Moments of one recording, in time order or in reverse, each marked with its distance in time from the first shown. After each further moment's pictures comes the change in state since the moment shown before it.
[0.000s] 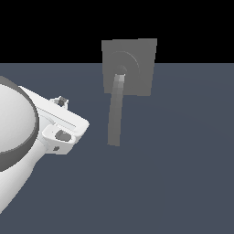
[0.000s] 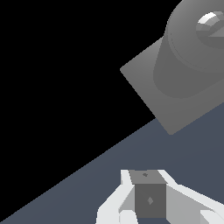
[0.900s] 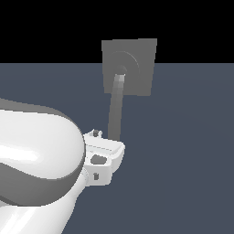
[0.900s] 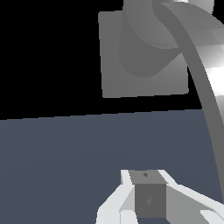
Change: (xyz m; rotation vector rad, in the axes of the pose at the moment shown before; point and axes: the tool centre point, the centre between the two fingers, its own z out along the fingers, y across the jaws) arm -0.022 0.138 -0.034 -0.173 -0.189 -0.546
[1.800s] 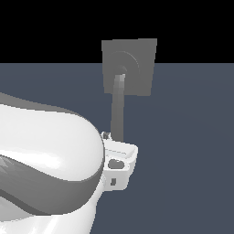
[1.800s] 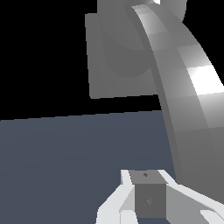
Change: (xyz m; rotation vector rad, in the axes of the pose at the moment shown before) arm 0.001 0.034 -0.003 0.027 -0.006 0.009
